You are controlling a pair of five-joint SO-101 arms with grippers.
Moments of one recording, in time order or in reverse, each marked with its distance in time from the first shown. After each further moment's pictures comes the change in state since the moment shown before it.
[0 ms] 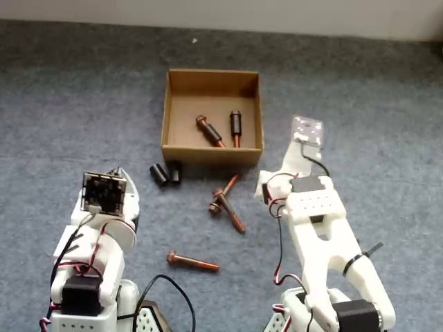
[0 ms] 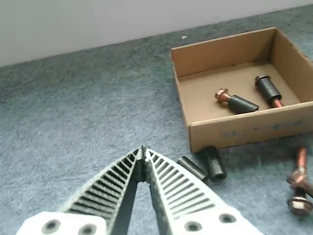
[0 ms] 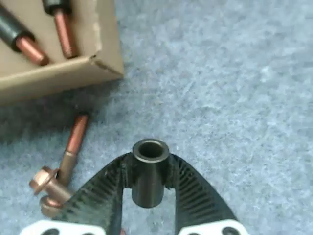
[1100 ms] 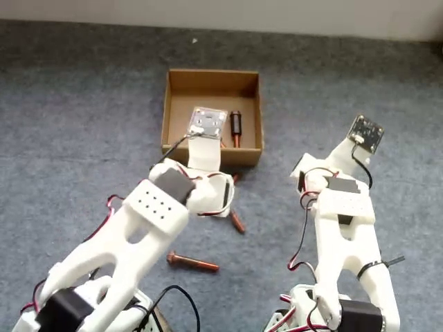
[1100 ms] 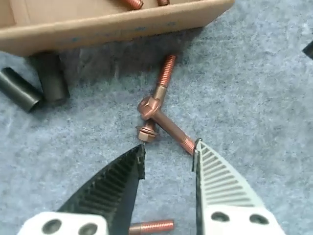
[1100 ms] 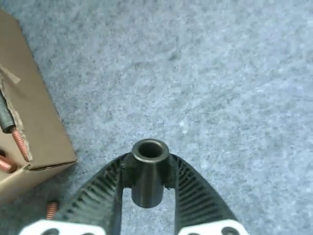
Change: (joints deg) left arm 32.6 81.1 -42.8 4.7 36.3; right arm 14.2 0.0 0.2 -8.1 -3.9
